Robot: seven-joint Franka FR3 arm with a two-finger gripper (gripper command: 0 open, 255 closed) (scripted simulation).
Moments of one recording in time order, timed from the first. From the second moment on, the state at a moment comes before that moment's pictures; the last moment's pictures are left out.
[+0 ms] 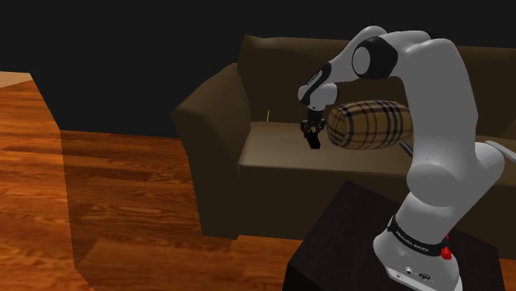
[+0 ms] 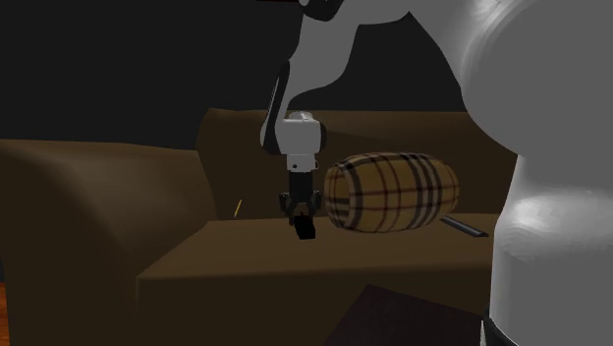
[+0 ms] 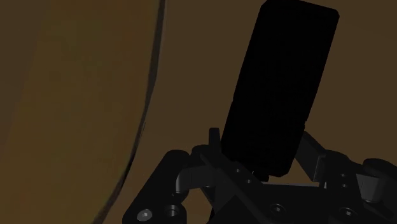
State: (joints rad) arm -0.40 0.62 -0.29 -1.76 0.23 2.35 -0.18
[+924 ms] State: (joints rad) arm -0.38 0.53 -0.31 -1.76 0.20 2.25 -0.17
